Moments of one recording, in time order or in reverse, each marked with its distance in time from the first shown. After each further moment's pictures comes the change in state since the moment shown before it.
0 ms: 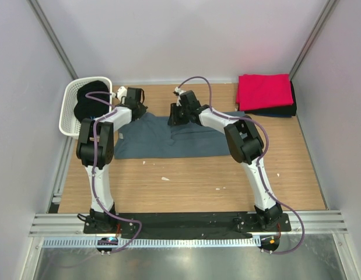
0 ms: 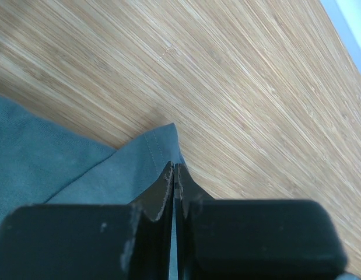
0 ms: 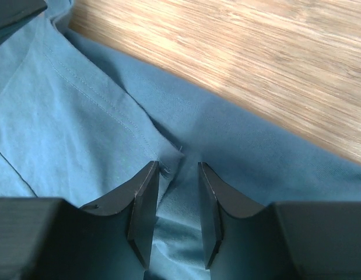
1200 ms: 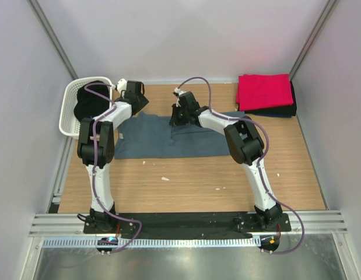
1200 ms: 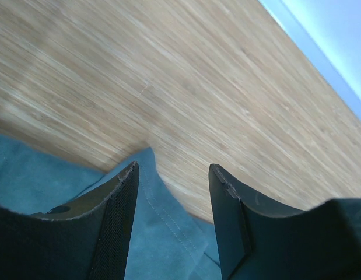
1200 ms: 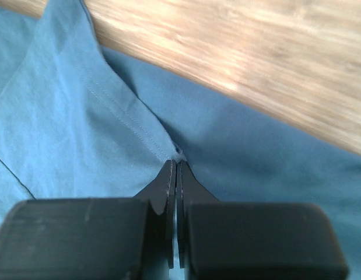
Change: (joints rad) left arm 0.000 0.011 0.115 -0.052 -0.043 0.080; right arm 0.010 -0.016 -0.031 0.026 0.045 0.020
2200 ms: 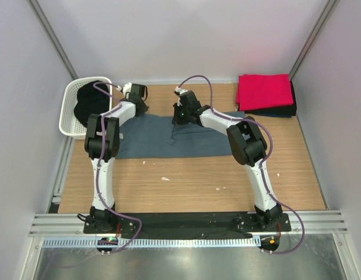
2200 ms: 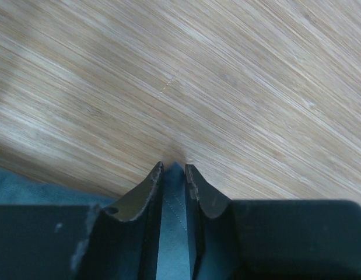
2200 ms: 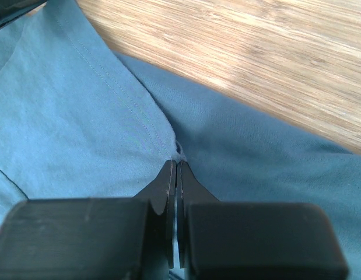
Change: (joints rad) left arm -0.001 0.156 0.098 -0.062 -0.004 0.122; right arm 0.000 -0.053 -0.028 -0.032 0.068 -0.054
